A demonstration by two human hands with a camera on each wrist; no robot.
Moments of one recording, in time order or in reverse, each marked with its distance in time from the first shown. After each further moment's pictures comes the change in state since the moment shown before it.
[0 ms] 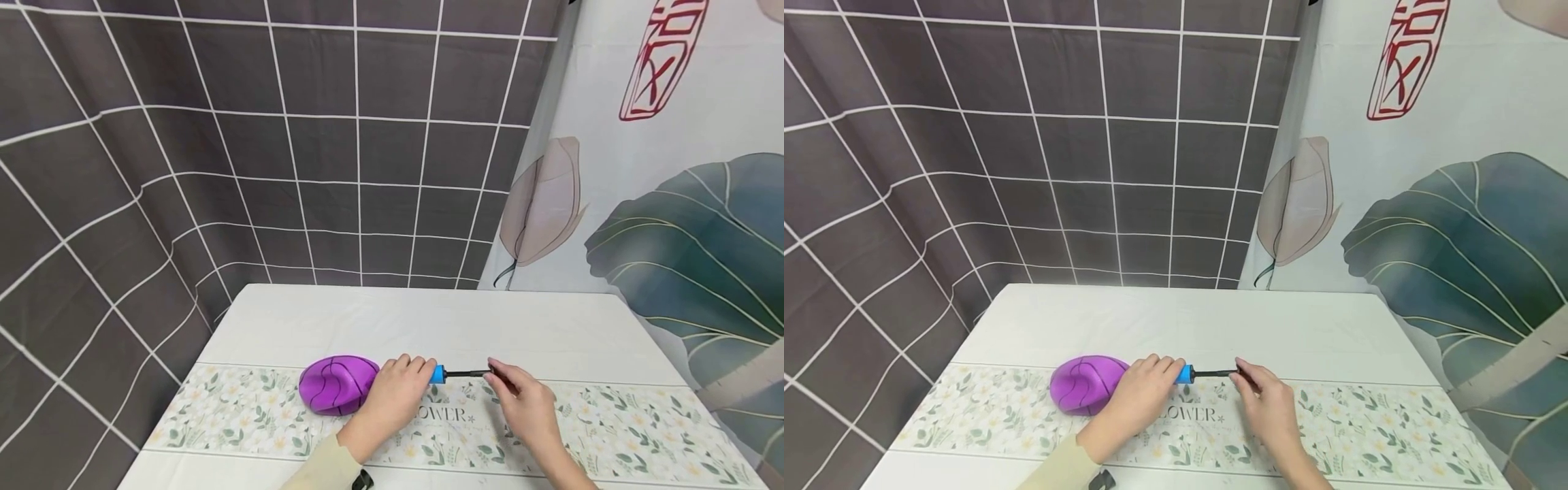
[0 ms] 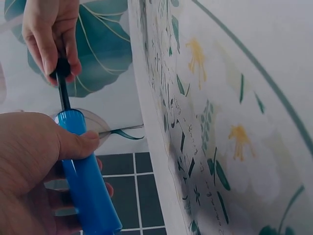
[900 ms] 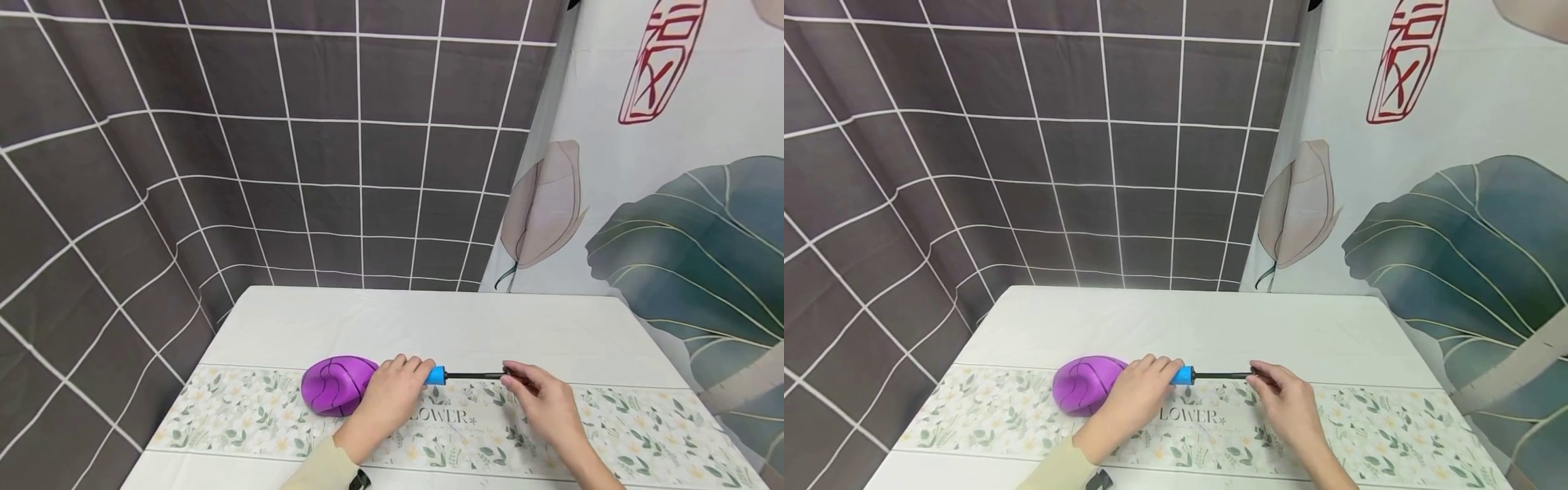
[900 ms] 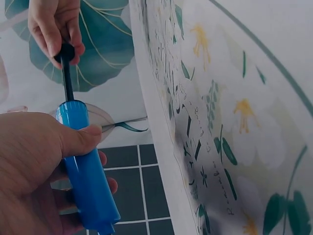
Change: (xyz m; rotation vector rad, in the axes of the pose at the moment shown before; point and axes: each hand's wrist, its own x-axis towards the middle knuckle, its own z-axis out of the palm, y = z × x) left_hand -0.004 -0.007 0.000 -0.020 0.065 -0.001; right_hand 0.008 0.015 -0.028 -0.023 -0.136 0.103
